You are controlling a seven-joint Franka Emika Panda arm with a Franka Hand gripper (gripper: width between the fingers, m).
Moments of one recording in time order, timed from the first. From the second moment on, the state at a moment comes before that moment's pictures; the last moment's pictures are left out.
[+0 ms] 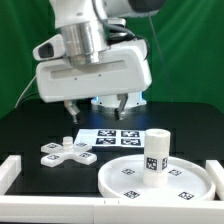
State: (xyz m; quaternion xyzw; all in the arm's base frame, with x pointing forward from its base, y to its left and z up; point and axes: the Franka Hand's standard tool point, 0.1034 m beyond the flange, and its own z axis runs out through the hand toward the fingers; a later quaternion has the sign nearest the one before) arm 0.502 -0.078 0.088 -0.99 0.13 -0.04 0.09
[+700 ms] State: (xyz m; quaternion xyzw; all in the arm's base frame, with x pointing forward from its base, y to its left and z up) arm 0.476 -0.131 0.054 -0.99 -0.10 -0.01 0.04
